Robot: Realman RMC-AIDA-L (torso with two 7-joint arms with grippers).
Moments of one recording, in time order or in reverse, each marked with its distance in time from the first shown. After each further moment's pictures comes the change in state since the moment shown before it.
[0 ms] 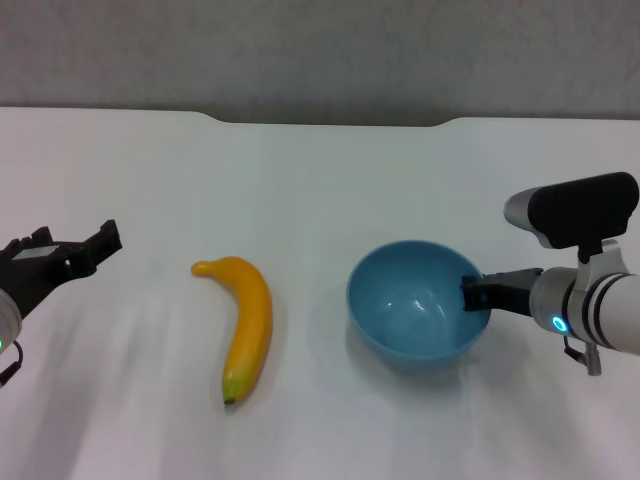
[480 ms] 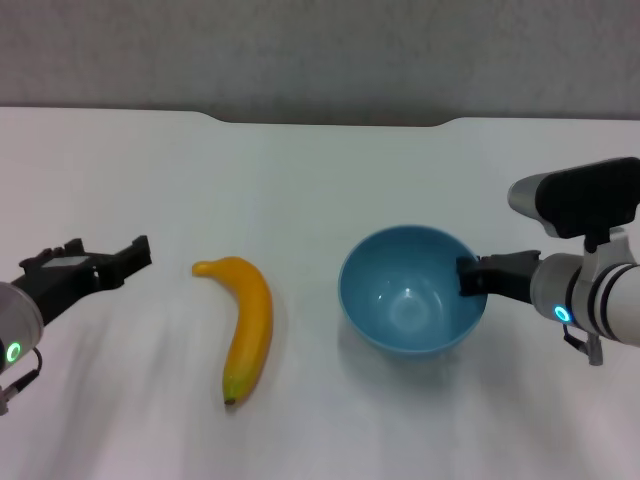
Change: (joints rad) left arm -0.006 0.003 -0.002 -0.060 -0.012 -0.150 0.029; right arm -0.067 -0.004 0.019 0.140 -0.025 0.014 -0.026
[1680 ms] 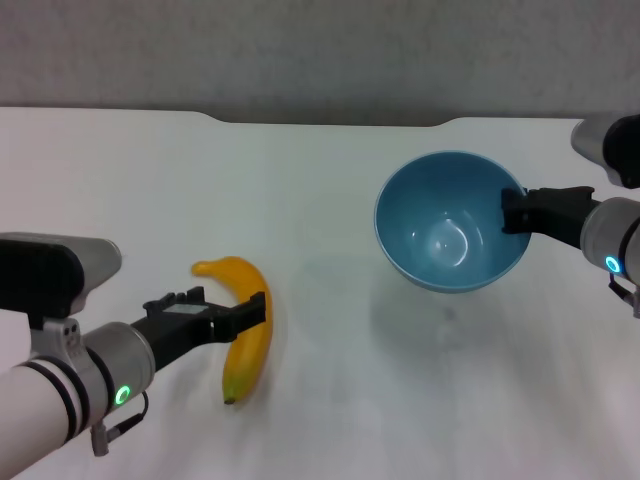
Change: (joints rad) left arm -0.068 -0.003 0.199 0.060 -0.100 -0.020 0.027; right arm -0.101 0.002 0.129 0.199 -0.135 0.005 -0.001
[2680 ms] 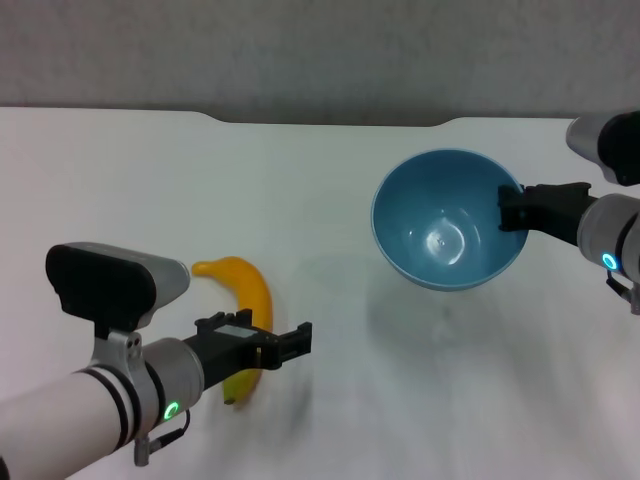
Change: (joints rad) left arm -0.100 -0.003 0.089 0.103 -0.024 0.010 0.028; right arm 0.009 -0.001 -0.005 0.001 -0.010 0.000 0.001
